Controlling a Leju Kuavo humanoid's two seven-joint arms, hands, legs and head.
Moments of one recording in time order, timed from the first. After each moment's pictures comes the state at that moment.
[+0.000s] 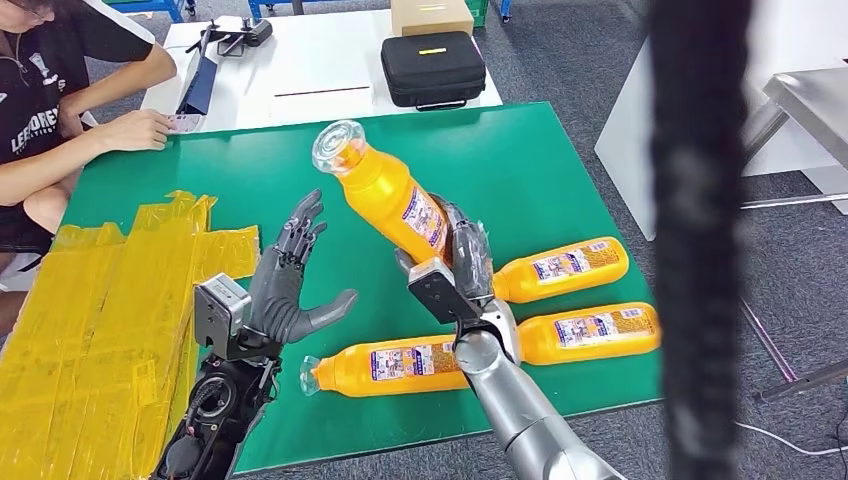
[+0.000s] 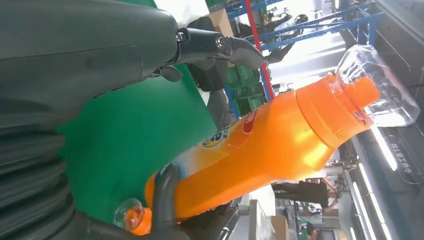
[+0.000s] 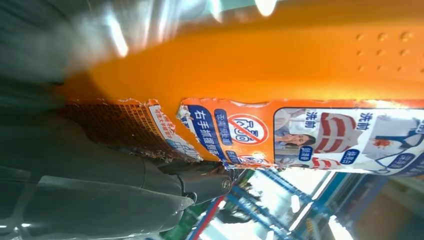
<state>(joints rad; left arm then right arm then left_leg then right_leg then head) -0.24 -0.09 -0.41 -1.47 -0.09 -0.03 -0.41 -0.40 0.21 0.33 -0.99 0.49 -0.59 -0.55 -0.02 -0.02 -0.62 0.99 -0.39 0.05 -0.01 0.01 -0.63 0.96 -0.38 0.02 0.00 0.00</state>
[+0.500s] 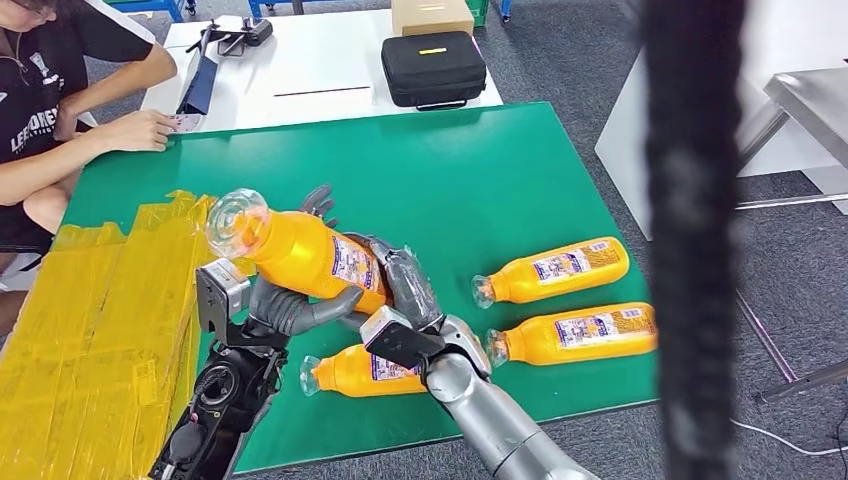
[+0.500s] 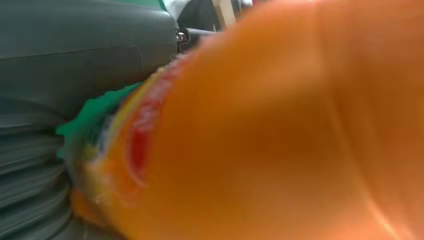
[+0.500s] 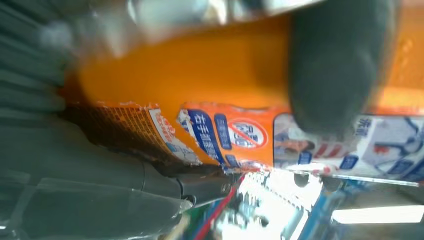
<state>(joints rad) -0.28 -0.09 -0.44 -1.42 0.00 -0.06 -0.39 -0.36 0.21 0.55 -1.07 0.37 -0.33 -0.60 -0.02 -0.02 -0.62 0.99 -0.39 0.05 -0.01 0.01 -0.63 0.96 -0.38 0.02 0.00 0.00</state>
